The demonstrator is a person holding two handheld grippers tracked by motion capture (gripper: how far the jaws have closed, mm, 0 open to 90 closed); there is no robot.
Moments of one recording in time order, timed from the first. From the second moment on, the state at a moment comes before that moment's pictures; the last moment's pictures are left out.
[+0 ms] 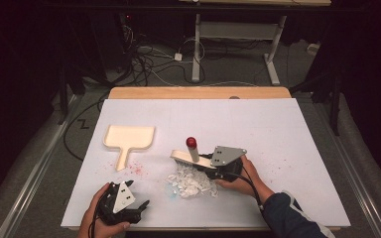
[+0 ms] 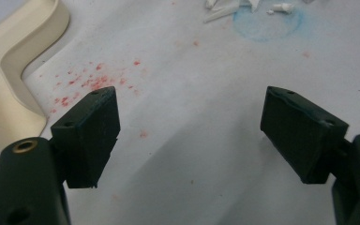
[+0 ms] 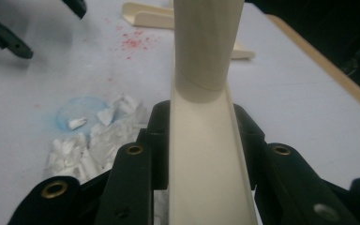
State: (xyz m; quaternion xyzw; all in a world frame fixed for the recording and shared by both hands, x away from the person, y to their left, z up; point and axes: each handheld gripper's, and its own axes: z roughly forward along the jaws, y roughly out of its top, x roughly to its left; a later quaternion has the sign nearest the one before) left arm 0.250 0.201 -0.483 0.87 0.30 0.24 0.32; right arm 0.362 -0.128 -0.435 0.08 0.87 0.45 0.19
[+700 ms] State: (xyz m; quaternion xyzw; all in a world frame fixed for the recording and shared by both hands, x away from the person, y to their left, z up) left arm 0.249 0.218 -0.475 0.84 0.33 0.26 0.34; right arm 0.294 -0.099 -0.437 0.15 0.85 0.50 0.06
